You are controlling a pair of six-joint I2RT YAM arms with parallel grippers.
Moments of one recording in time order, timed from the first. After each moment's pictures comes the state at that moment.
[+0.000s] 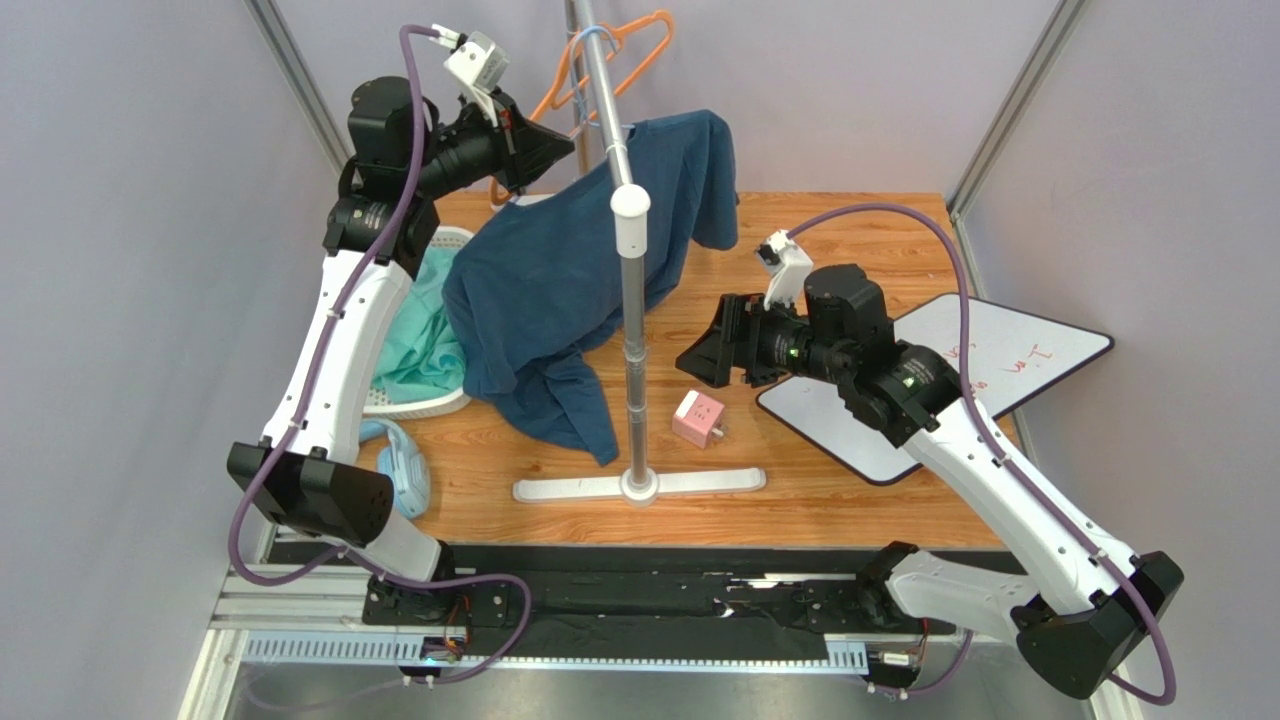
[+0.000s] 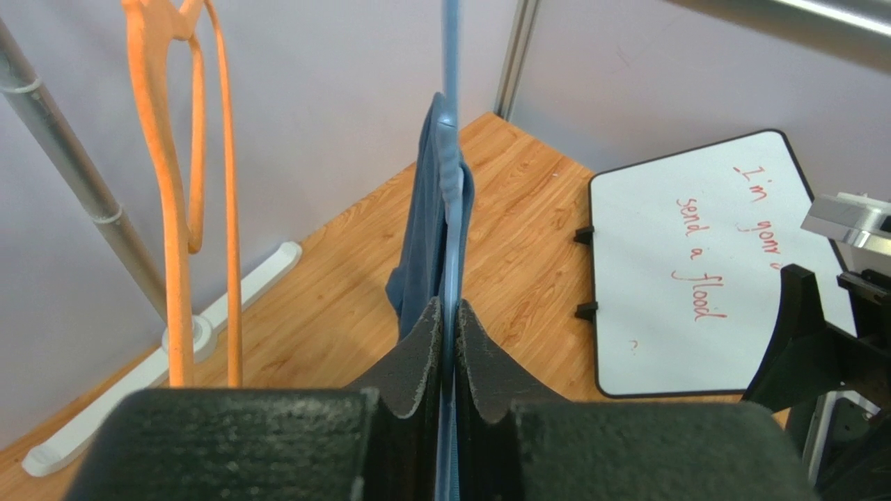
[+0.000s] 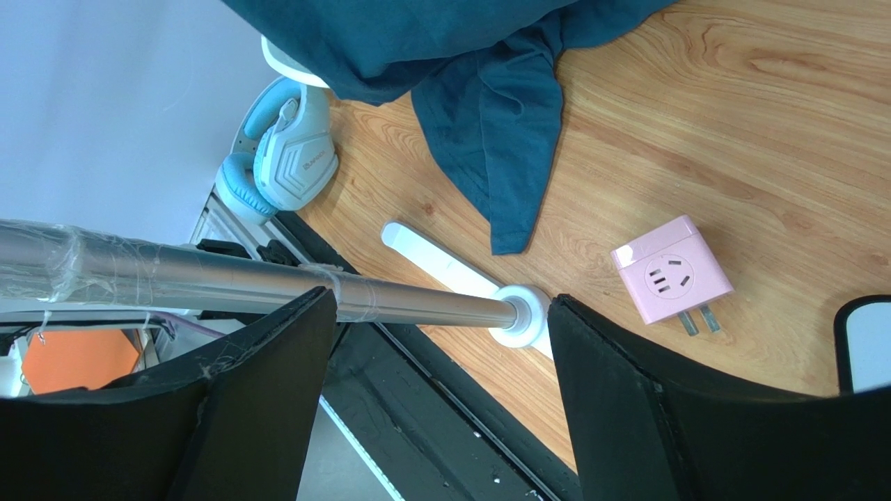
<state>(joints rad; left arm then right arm) -0.20 1.54 1.82 -0.30 0.71 -0.09 0.63 1.09 1.17 -0.54 -0.29 0.53</state>
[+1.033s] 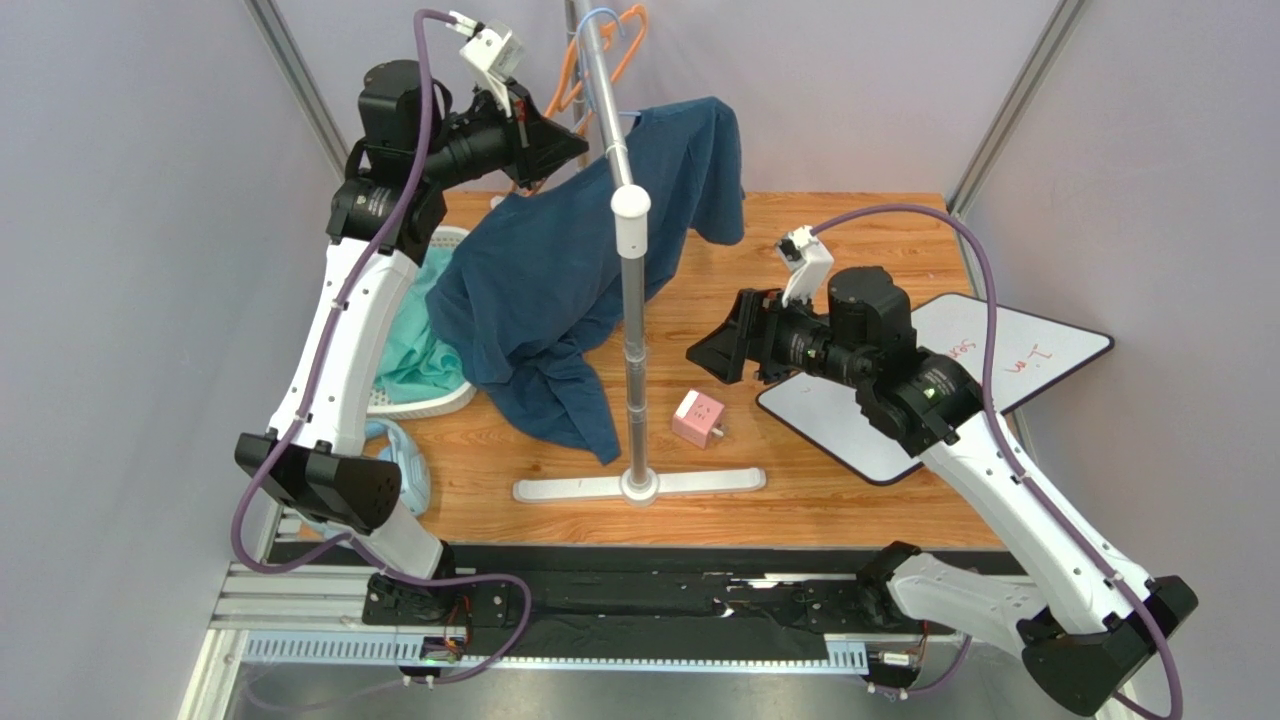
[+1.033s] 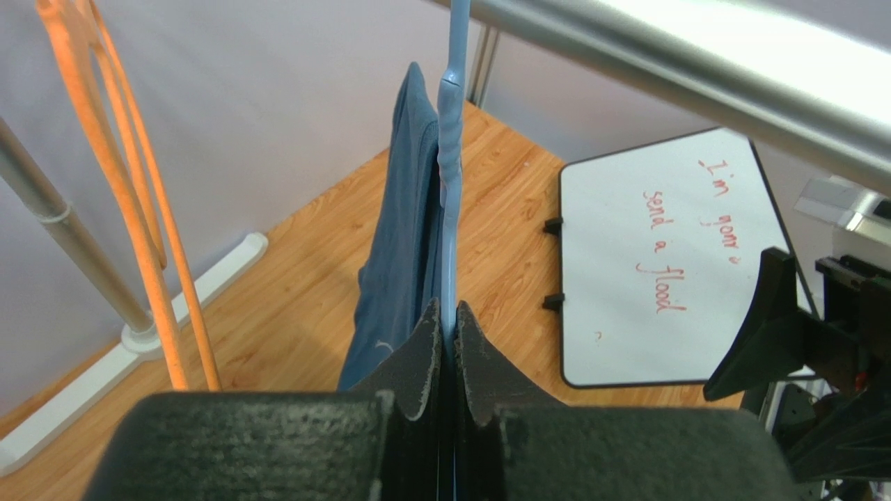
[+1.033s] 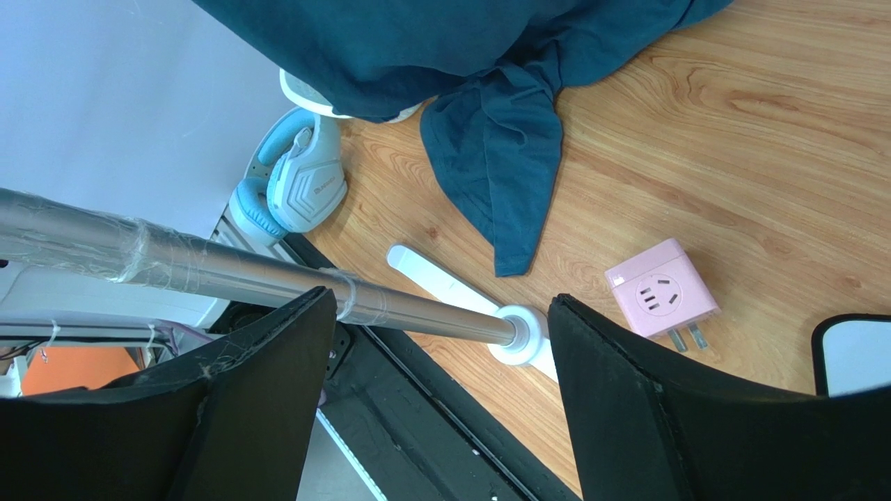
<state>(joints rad) -0.25 1.61 1.98 -0.45 0.71 -0.10 0.61 1.03 1.17 -0.52 -0.29 0.53</state>
